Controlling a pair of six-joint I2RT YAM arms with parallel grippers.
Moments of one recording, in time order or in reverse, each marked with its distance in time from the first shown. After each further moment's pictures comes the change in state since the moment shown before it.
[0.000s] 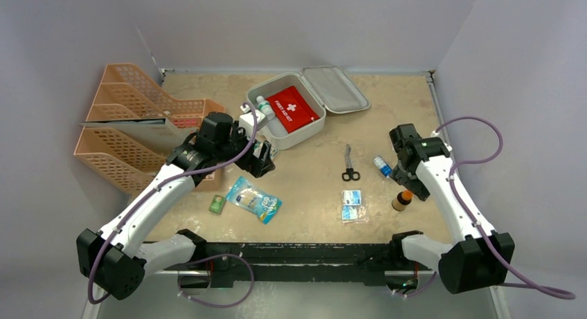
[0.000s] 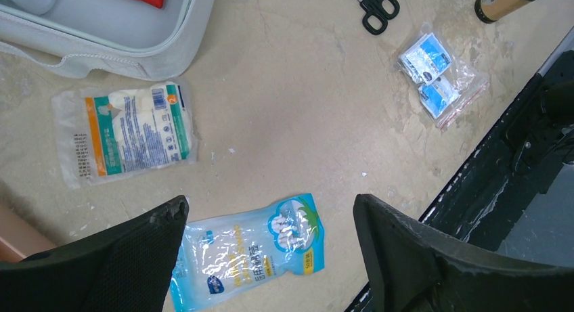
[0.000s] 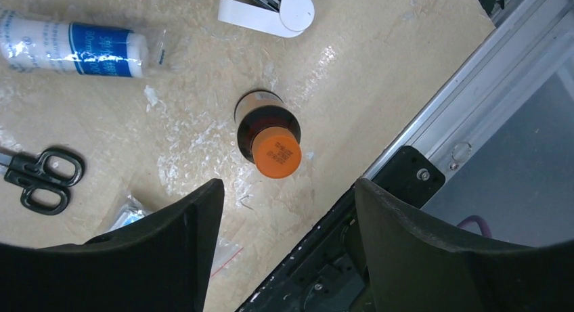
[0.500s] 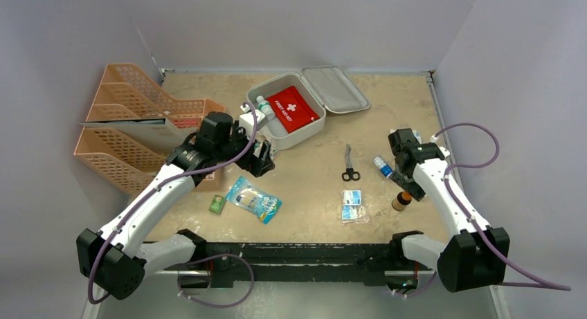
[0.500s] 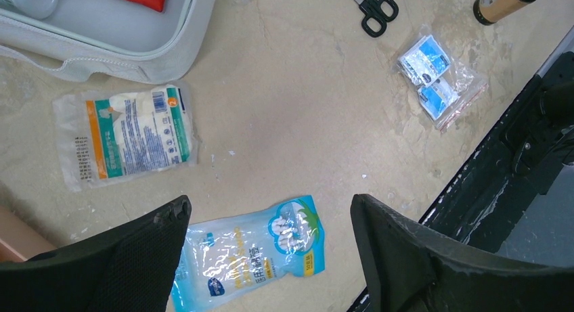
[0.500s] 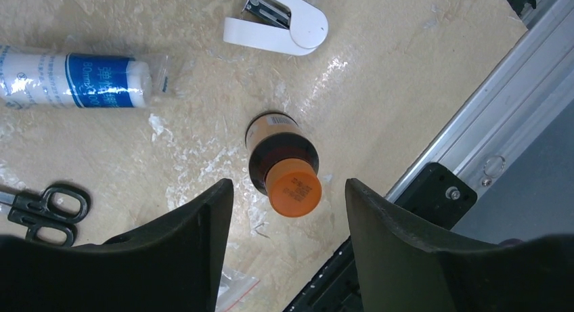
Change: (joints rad) left arm 0.000 0.000 -0.001 0.011 0.005 0.001; right arm -0.021 0.015 -0.108 0.134 0.013 0.034
